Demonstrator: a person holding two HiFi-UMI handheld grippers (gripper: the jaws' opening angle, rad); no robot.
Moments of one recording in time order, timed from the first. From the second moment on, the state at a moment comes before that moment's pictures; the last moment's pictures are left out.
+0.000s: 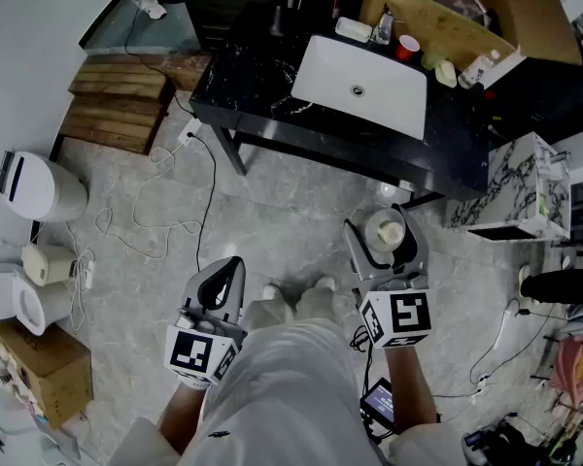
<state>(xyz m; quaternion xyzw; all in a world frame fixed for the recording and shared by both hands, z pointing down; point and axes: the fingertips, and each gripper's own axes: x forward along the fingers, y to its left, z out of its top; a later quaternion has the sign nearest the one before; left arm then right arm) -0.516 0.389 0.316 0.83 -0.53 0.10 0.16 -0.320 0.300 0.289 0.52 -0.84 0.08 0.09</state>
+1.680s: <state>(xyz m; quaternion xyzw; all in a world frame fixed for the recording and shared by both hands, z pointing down) -0.186 0.507 0.281 0.87 -0.47 0.12 0.08 -0.002 0.519 0.297 0.57 -0.82 0.10 0.05</state>
